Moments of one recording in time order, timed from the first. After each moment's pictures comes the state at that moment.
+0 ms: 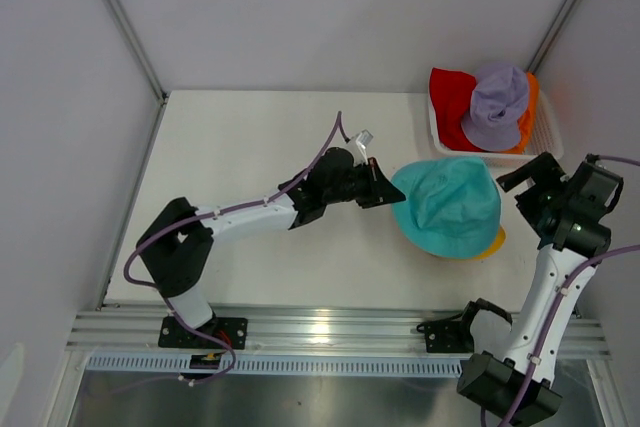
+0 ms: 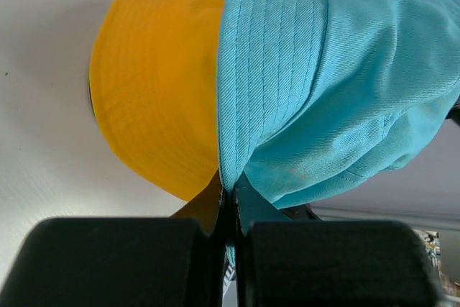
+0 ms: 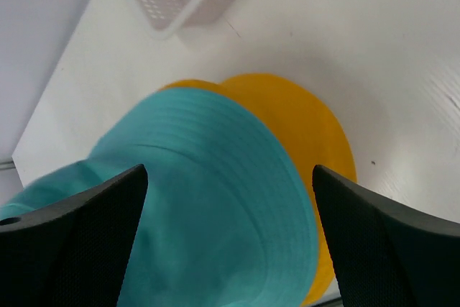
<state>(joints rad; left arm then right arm) -0.90 1.70 1.16 0.22 0.26 -1.01 -0.52 0.87 1.12 -0.91 -0.30 0.51</state>
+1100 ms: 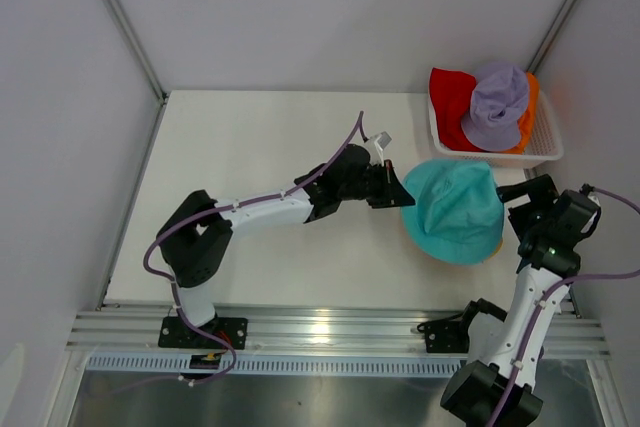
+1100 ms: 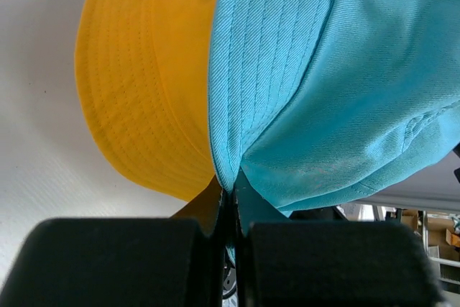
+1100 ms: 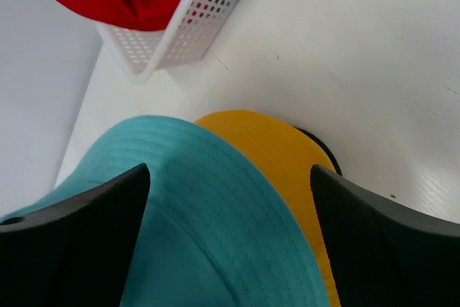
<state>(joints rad) -0.92 1.81 1.29 0.16 0.32 -0.92 -0.56 0.72 0.73 -0.58 -0.27 0.69</state>
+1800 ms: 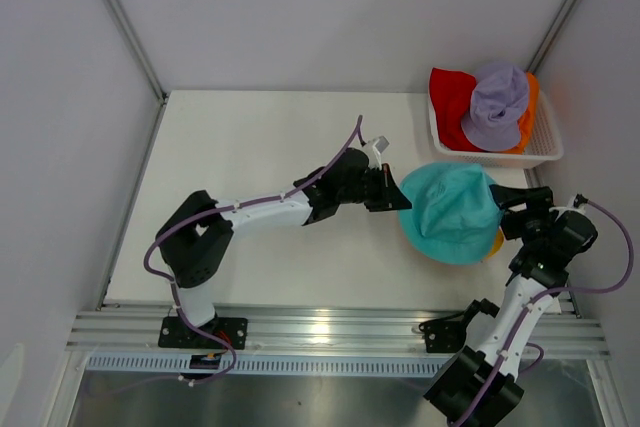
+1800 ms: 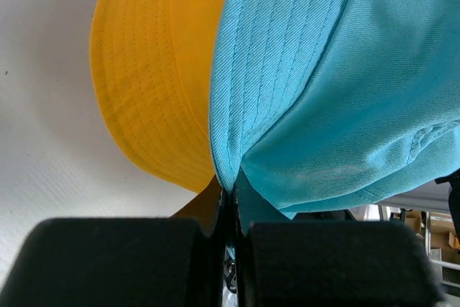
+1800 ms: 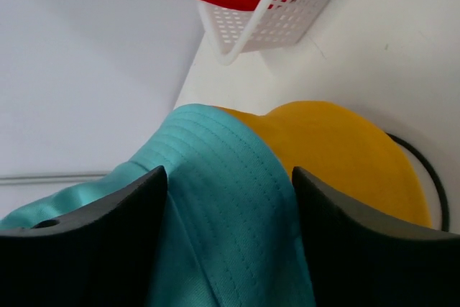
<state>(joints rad) -0.92 1.81 1.25 0.16 0.31 -0.91 -0.70 0.67 0.49 -0.19 -0.66 0.88</state>
